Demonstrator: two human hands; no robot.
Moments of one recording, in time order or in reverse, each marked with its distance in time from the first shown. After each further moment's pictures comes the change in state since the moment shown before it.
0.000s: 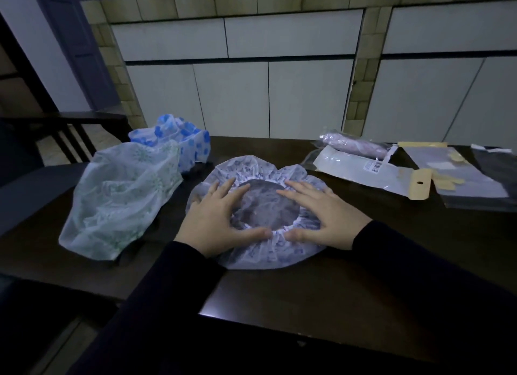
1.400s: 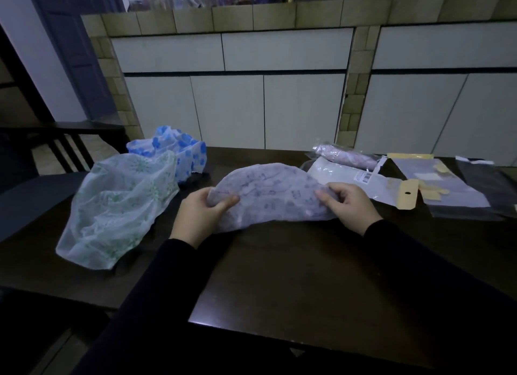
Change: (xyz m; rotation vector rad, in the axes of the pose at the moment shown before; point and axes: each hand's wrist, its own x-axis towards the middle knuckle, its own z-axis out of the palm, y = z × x) left_hand 0.023 -0.016 -0.001 -0.657 0.263 -0.211; right_hand 0.001 0.049 -0.008 0.532 0.530 0.143
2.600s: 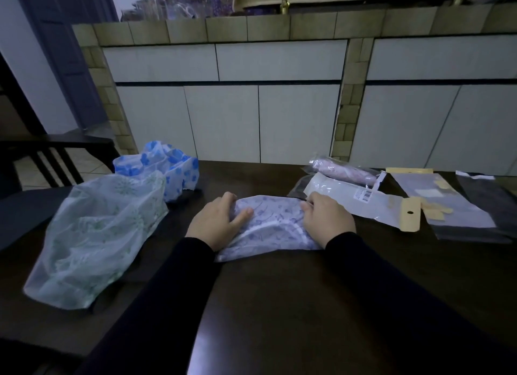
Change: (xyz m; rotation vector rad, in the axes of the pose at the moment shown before) left_hand 0.055 -0.002 0.038 0.500 -0.132 0.197; right_hand 0.039 -0.010 0.040 -0.641 0.128 0.248
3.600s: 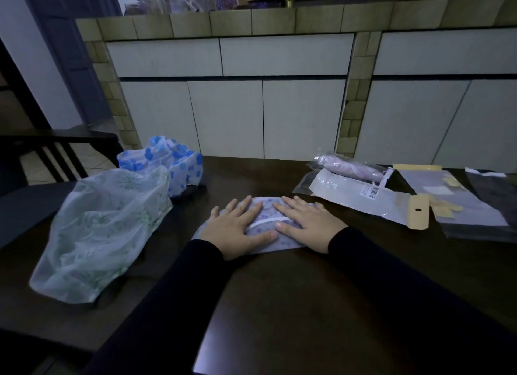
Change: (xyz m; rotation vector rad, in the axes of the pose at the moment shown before) left_hand -0.014 0.017 -0.001 0.294 -0.400 0.075; right_hand 0.000 -0.009 0.003 -0.173 -0.540 -0.444
